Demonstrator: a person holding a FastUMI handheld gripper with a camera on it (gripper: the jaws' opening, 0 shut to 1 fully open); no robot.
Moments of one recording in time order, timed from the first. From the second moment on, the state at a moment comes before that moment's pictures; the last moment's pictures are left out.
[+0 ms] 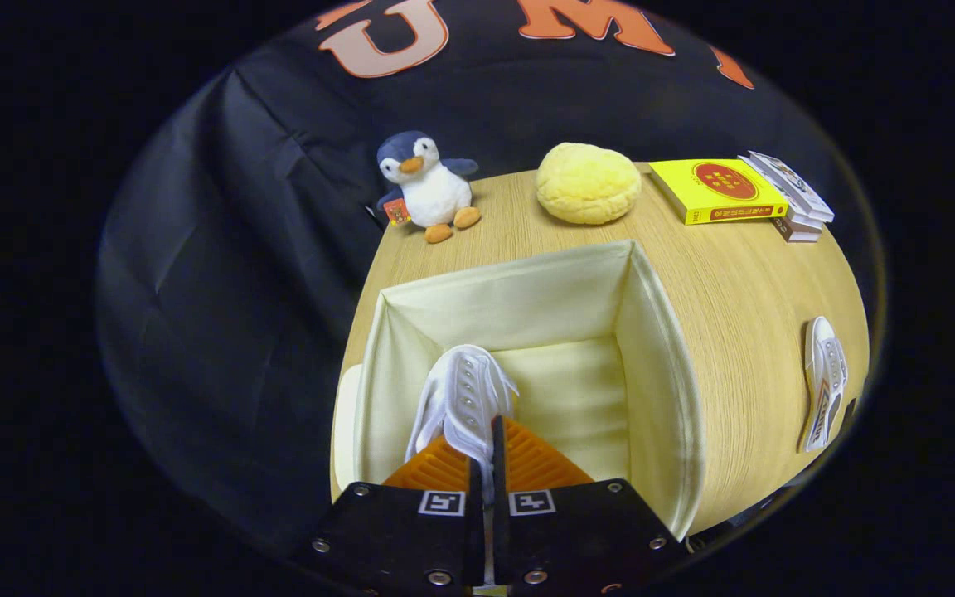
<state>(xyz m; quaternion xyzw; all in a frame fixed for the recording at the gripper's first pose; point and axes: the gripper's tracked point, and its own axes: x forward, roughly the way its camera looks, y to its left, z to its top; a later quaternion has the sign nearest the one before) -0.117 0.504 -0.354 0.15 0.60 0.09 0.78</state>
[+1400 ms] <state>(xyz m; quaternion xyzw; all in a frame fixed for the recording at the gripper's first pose) -0.131 0.365 -0.300 0.20 0.51 0.22 0.81</state>
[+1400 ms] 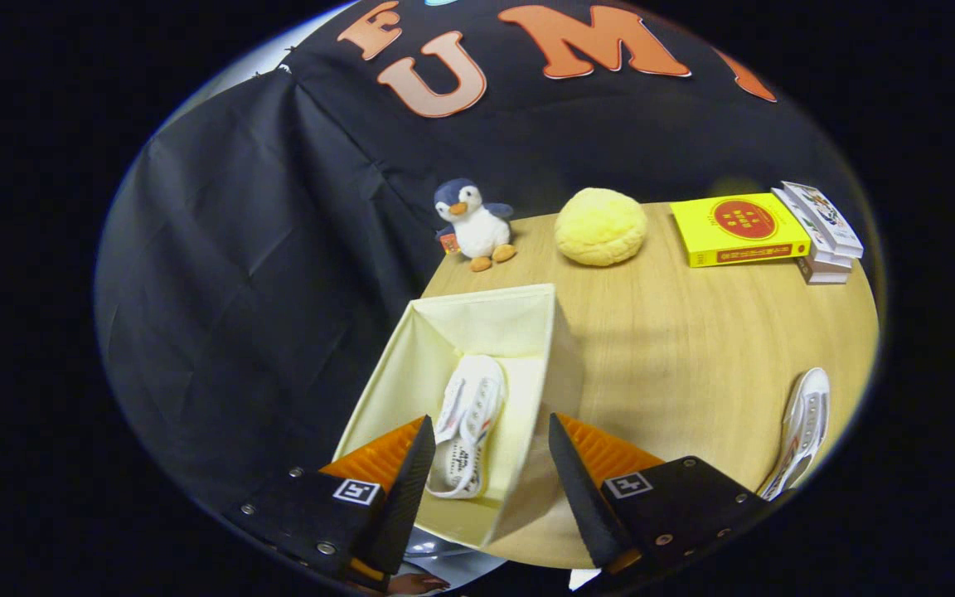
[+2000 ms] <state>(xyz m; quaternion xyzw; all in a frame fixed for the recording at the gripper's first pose) -0.152 0.144 -0.365 0.11 0.48 0.10 0.86</state>
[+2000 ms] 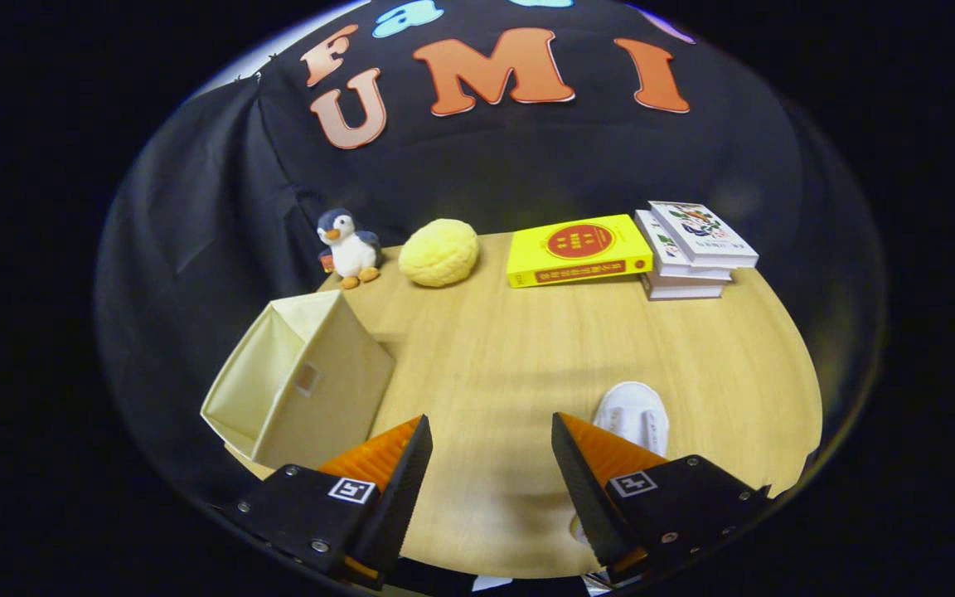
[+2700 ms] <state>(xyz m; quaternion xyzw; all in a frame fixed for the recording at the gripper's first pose) -0.230 0.027 -0.464 0.03 0.56 0.03 0.83</state>
